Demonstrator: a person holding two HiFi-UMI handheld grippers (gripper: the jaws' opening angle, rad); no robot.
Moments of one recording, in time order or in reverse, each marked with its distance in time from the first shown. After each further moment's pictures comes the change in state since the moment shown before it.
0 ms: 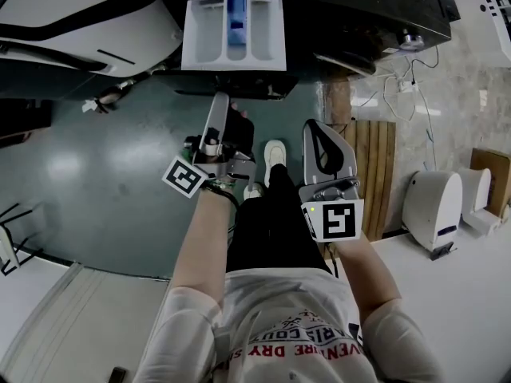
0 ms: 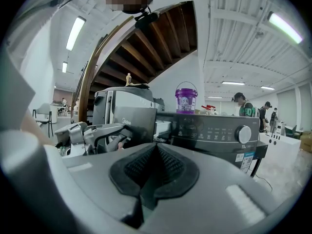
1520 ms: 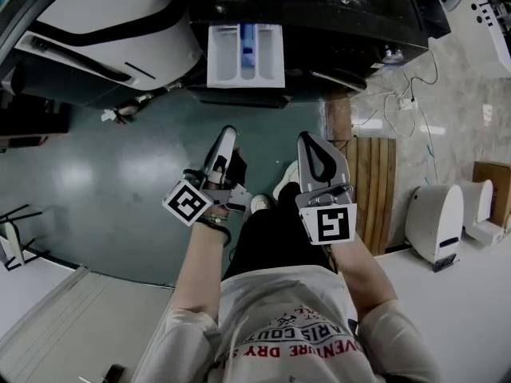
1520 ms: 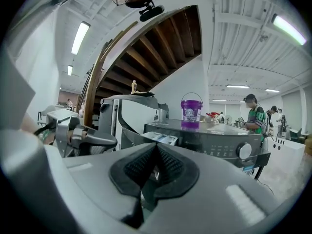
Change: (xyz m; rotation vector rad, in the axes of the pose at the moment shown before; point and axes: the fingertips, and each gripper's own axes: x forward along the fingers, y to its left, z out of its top) left arm -0.038 -0.057 -0.011 0.178 0.186 0.327; right arm -0.021 0.019 0.065 0.007 -0.040 0.041
